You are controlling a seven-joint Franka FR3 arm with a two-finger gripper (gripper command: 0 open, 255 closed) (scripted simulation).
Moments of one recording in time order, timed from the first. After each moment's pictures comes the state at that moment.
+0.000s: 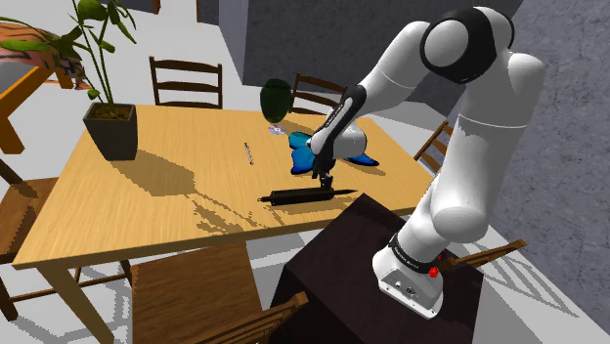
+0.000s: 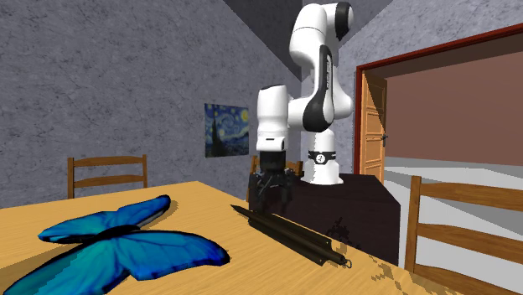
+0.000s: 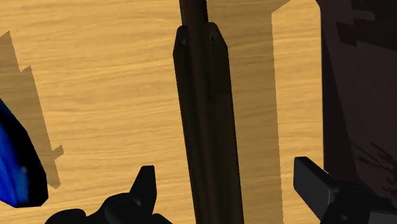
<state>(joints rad) 0.20 0.26 -0.39 -2.64 0.29 2.84 -1.44</state>
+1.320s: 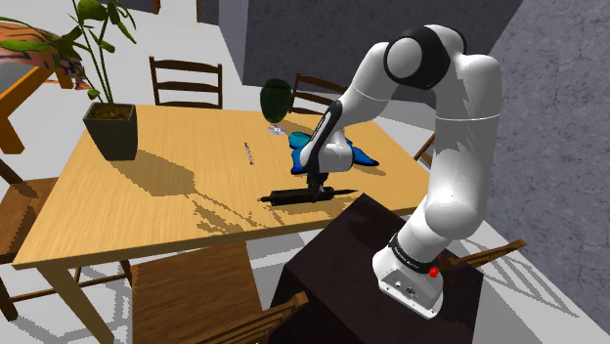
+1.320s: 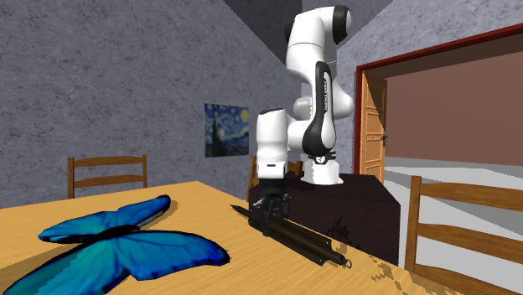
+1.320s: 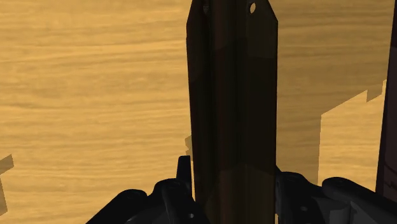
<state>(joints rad) 0.03 0.48 -0.17 -2.55 0.46 2.97 -1.64</state>
